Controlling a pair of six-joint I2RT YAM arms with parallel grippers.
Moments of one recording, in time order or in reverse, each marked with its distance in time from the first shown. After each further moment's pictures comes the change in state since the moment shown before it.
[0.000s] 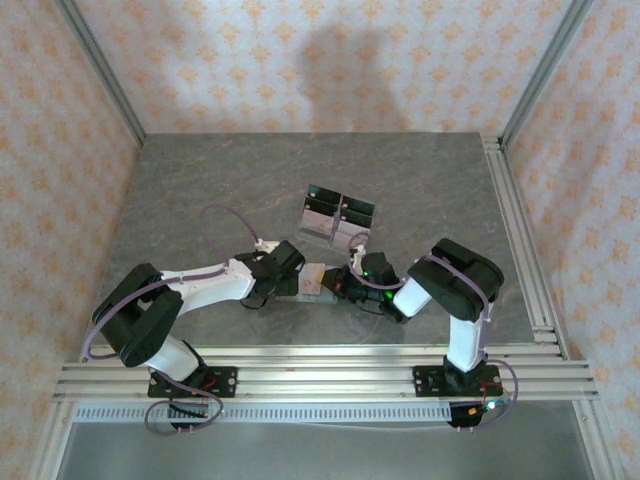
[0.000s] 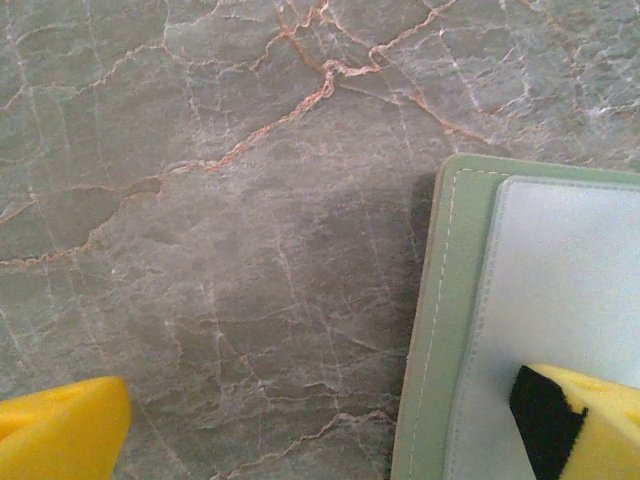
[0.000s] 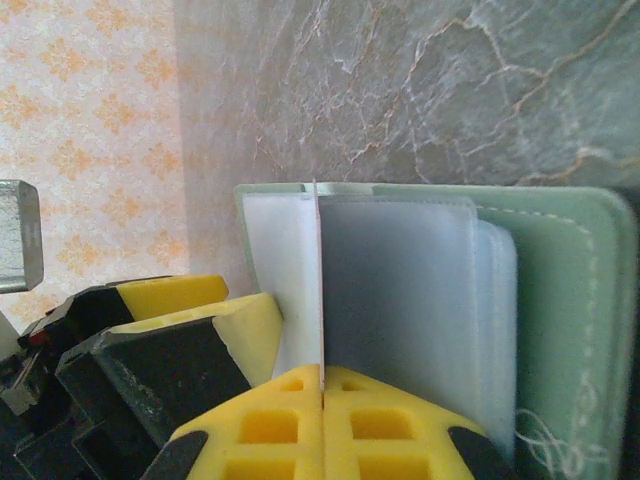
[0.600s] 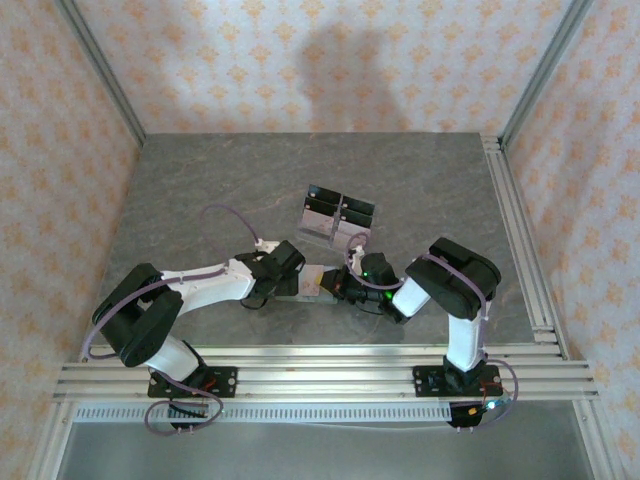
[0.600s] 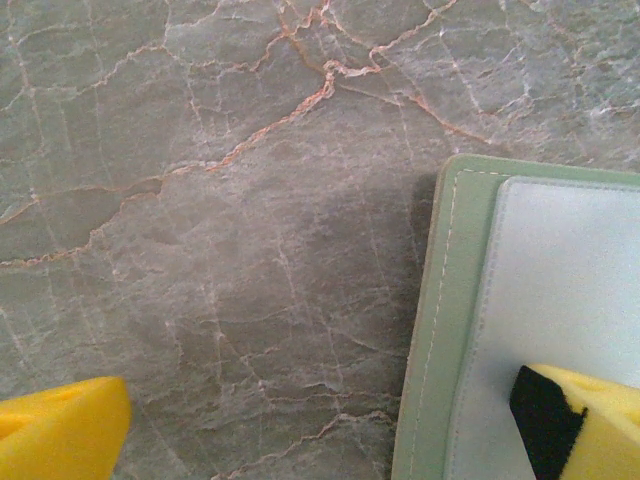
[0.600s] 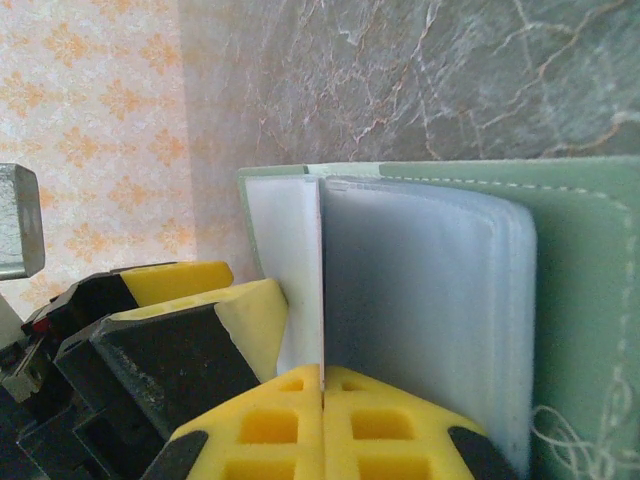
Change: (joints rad) left arm 0.000 0.000 0.000 0.000 -0.003 0.000; right arm 0.002 0.015 0.001 0.020 -0.031 0.012
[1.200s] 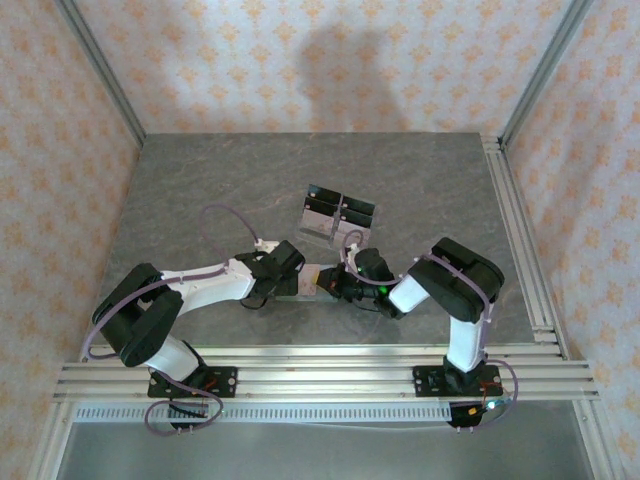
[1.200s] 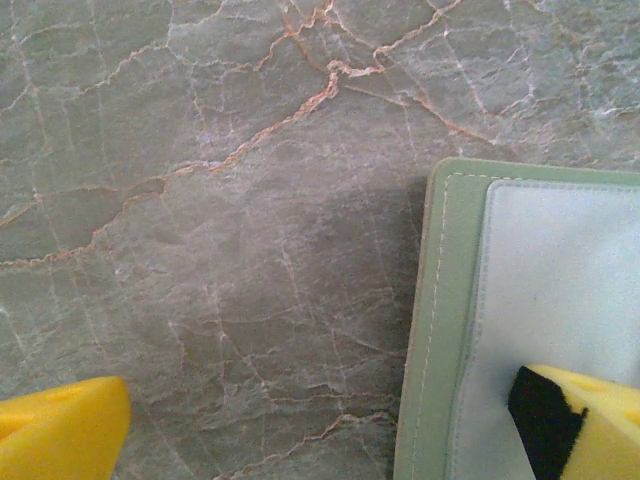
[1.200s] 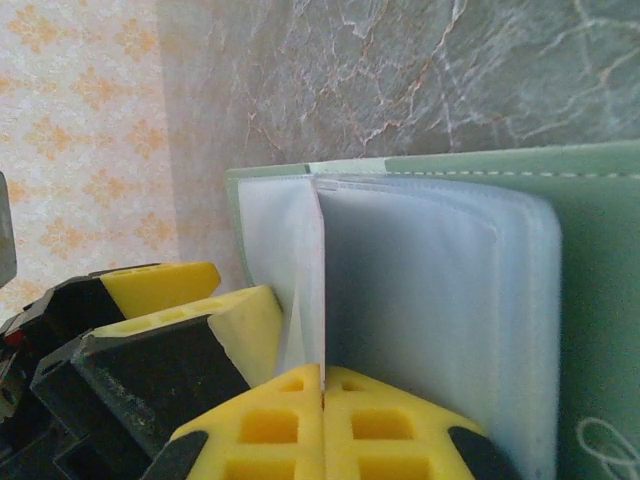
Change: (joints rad) left arm 0.000 0.000 0.000 -0.001 0.000 0.000; right arm 0.011 -0.032 0.062 -0.158 0.001 -0.041
